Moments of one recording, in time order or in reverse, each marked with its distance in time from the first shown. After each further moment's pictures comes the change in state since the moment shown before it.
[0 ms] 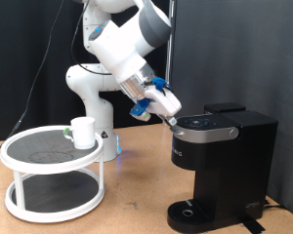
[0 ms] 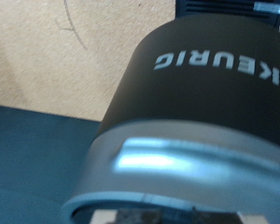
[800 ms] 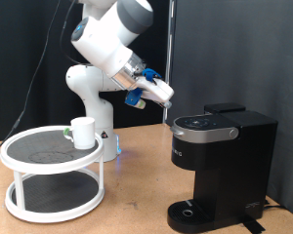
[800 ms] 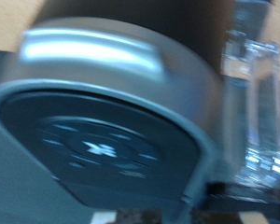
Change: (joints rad) arm -0.020 -0.069 -0.092 -0.014 0.033 -0.319 -0.037
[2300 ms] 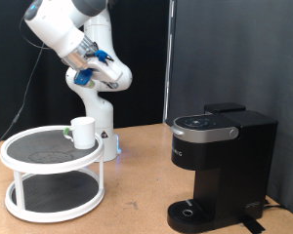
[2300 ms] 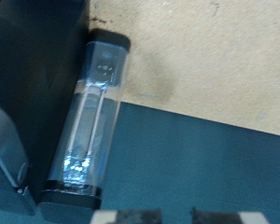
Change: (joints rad) arm -0.163 -0.229 -0.154 -0.068 -0.387 -0.332 -0.130
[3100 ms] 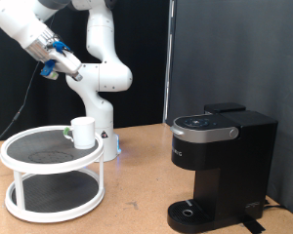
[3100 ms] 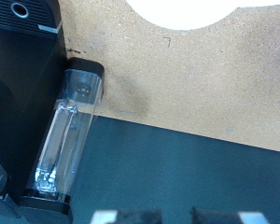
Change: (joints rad) arm -0.117 -0.071 -0.144 0.009 -0.148 -0.112 -0.095
